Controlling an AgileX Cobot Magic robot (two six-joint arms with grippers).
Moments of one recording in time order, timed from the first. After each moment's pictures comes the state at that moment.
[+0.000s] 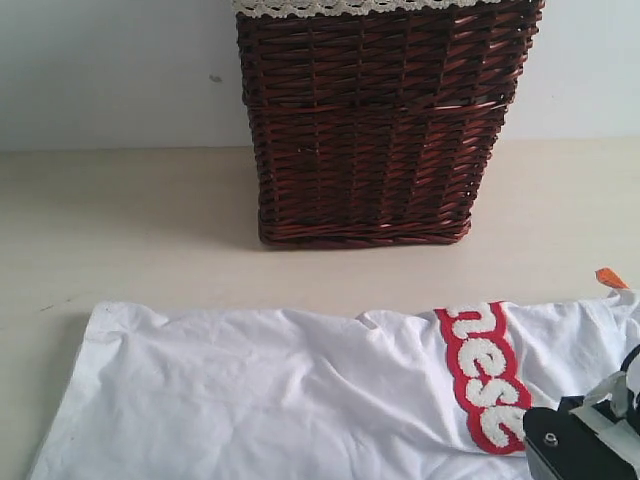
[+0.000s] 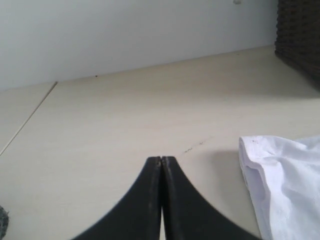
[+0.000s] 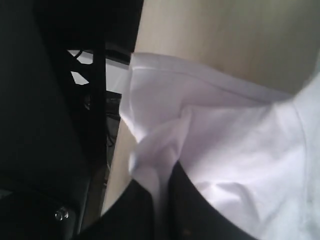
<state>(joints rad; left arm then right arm) 0.07 0.01 0.00 -0.14 0.32 0.32 0.36 1.45 -0.53 0.28 1.07 -1.57</state>
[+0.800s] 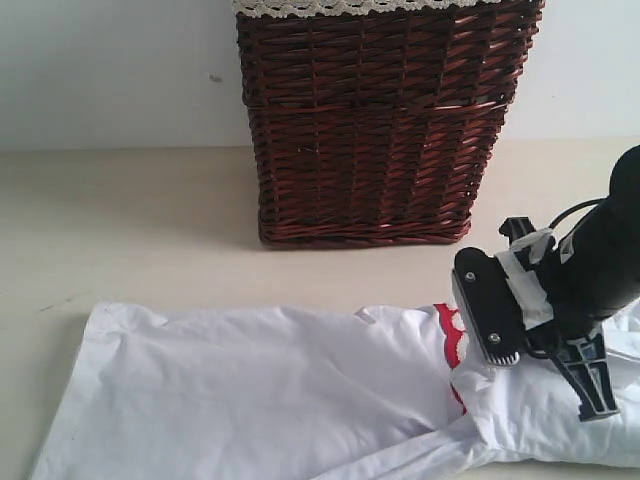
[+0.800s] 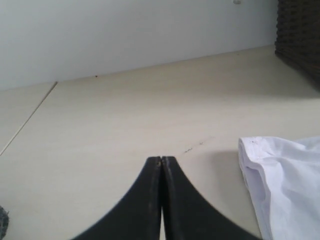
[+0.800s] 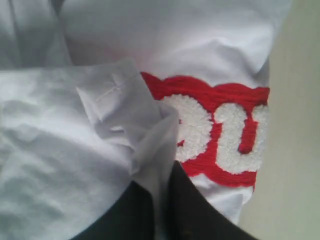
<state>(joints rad) 0.07 0.01 0.00 -0.14 0.32 0.32 0.36 1.57 -0.75 0.08 0.57 -1.41</state>
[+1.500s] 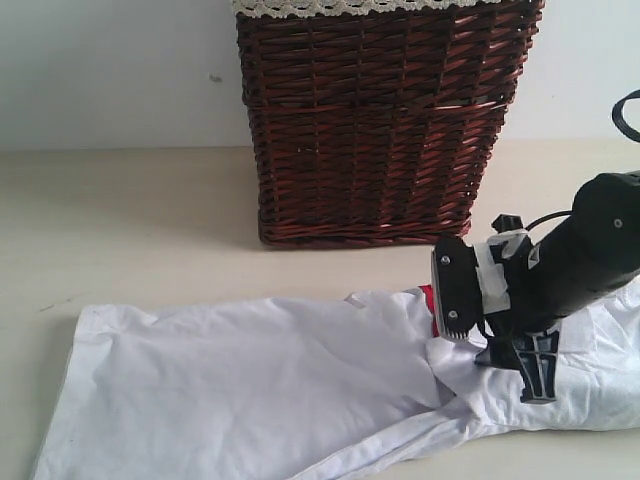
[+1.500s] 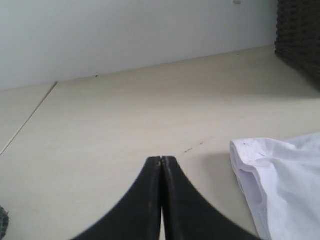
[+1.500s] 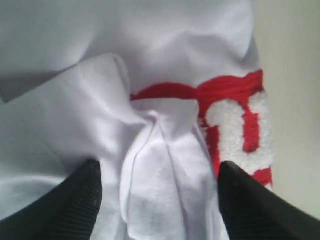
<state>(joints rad) 0.07 0.01 0.00 -0.14 0.32 0.32 0.36 1.70 -0.75 0.07 0.34 -1.23</state>
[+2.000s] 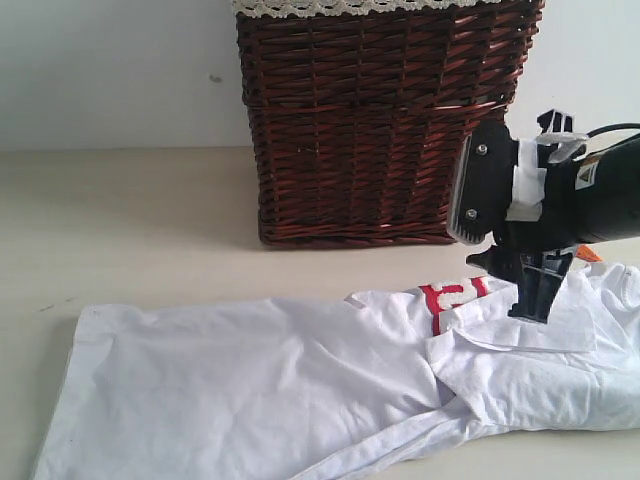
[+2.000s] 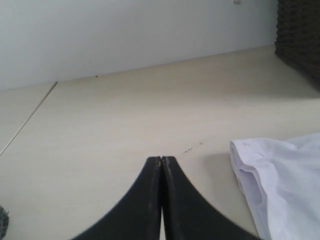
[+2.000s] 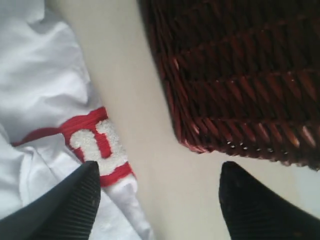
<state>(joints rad) 0.07 0.01 0.00 -0.14 0.32 0.32 0.36 1.44 -0.75 0.07 0.26 -1.08</state>
